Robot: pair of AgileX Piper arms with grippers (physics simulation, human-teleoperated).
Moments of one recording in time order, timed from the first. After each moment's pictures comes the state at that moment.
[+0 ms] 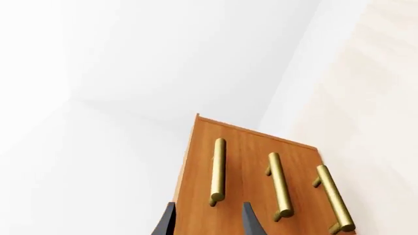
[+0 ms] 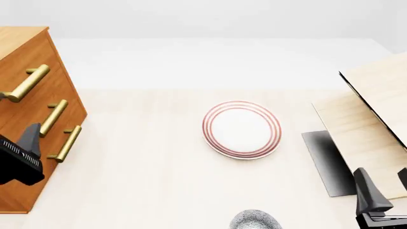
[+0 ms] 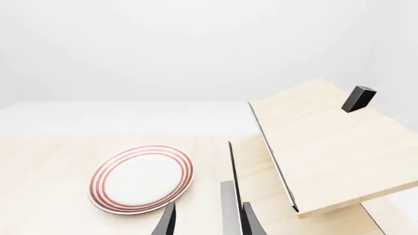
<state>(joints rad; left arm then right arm) 0.09 0.63 -0.29 -0.30 1.30 0.00 0.01 0.00 0.00 0.00</state>
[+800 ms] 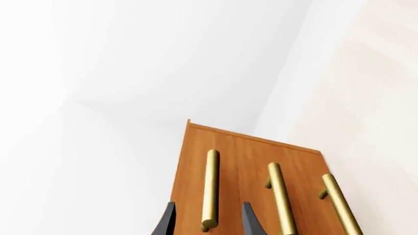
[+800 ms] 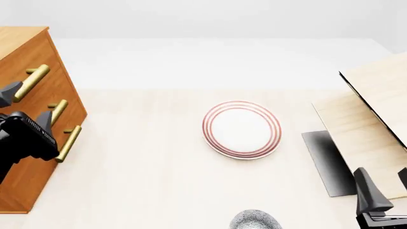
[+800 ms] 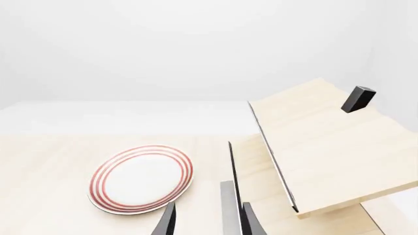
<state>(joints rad) 0.10 0.93 -0.35 -0.52 1.34 0.00 0.01 -0.01 0.00 0.00</state>
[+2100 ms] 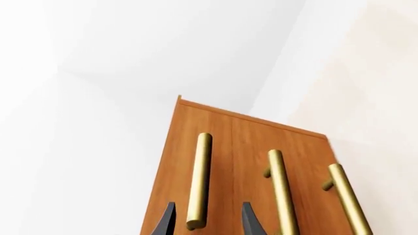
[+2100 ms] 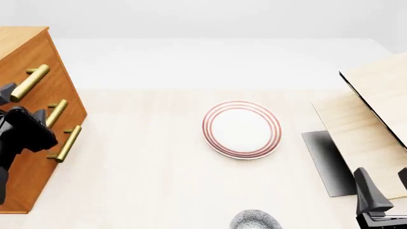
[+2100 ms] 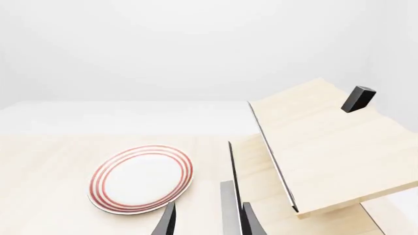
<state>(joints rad) 0.22 1.15 -0.38 -0.69 1.30 0.00 0.01 -0.01 0.00 0.00</state>
